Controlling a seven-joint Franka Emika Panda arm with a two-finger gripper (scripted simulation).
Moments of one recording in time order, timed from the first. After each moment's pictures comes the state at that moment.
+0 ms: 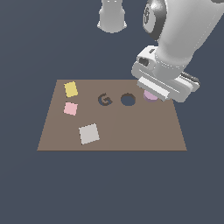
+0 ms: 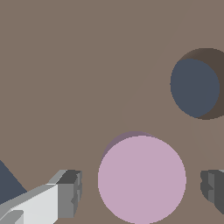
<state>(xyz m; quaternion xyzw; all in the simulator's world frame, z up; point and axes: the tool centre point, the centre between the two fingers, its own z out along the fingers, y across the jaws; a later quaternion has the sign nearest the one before) -0.062 0.158 0.049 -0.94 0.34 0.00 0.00</state>
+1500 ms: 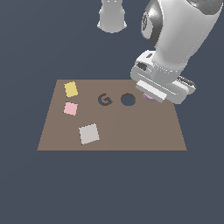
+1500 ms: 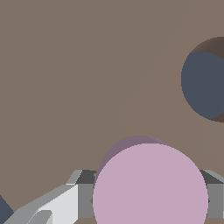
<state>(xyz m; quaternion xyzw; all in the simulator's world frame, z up) -0.063 0.157 0.033 -0.94 0.33 0.00 0.00</state>
